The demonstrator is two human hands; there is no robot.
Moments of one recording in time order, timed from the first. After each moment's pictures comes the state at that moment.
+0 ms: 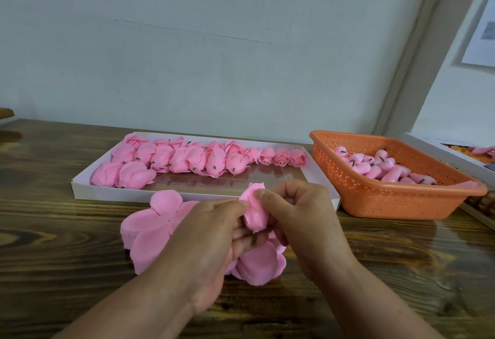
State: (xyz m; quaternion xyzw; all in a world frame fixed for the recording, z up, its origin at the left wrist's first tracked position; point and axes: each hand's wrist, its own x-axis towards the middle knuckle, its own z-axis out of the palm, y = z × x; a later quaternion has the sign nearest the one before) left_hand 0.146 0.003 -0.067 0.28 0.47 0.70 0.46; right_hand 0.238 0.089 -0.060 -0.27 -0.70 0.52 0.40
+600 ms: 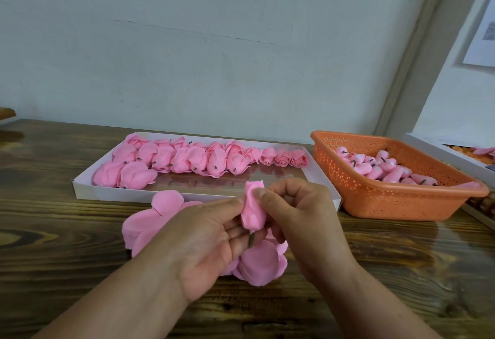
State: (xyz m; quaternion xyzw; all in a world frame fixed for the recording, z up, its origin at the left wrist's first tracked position) left_hand 0.135 0.004 -0.063 0.19 0.40 0.71 0.55; right_hand 0.240 0.086 -0.061 -0.21 -0.72 0.51 0.42
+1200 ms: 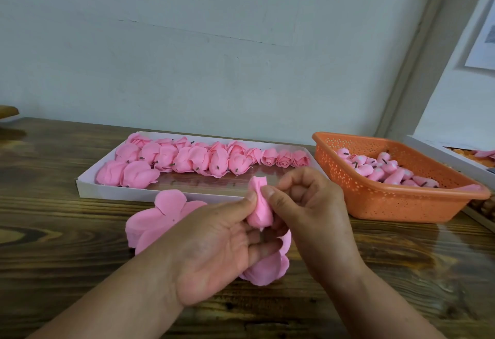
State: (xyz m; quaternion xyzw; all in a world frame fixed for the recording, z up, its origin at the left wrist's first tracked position) left_hand 0.130 0.008 -0.072 0.26 0.33 0.65 0.63; right_hand 0.241 0.086 -0.059 -0.19 -0.72 0.49 0.46
